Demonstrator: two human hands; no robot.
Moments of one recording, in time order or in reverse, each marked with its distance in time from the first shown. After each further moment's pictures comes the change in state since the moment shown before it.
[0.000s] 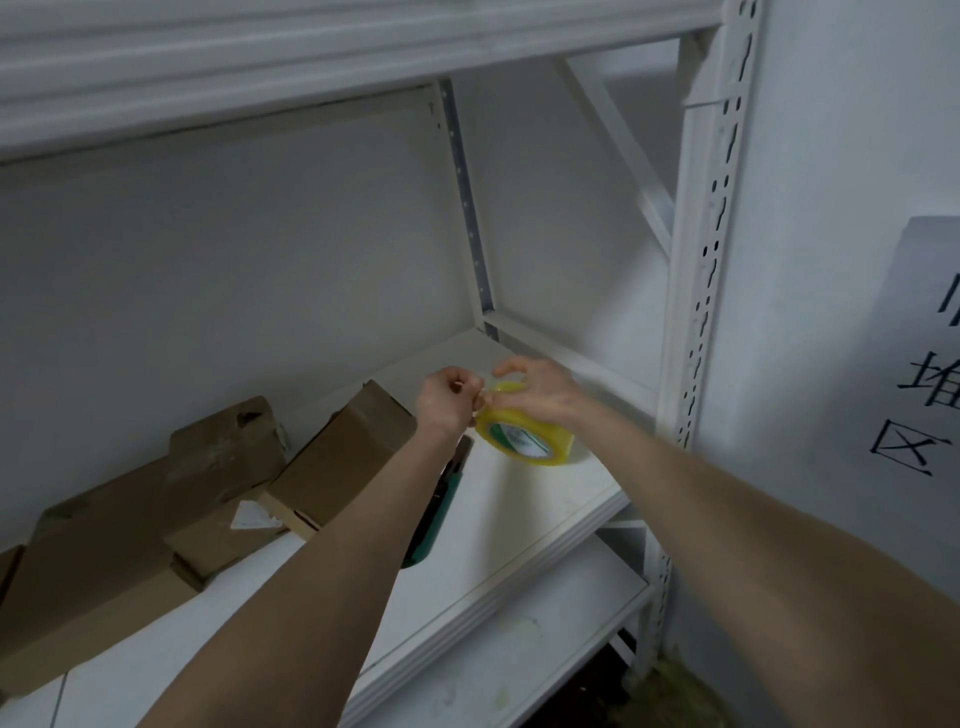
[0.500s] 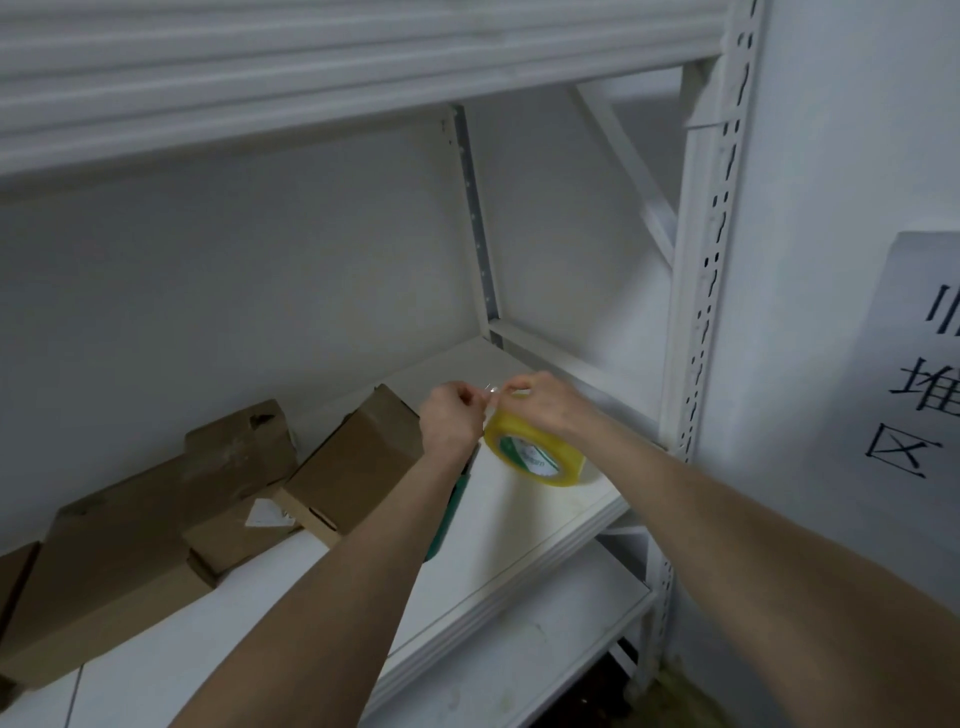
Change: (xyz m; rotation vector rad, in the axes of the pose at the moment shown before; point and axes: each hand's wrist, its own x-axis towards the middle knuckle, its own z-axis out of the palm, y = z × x) left_hand -0.019 -0.001 -0.009 0.140 0.092 -0.009; right_hand -0.017 -0.014 0.008 -0.063 0.040 0.042
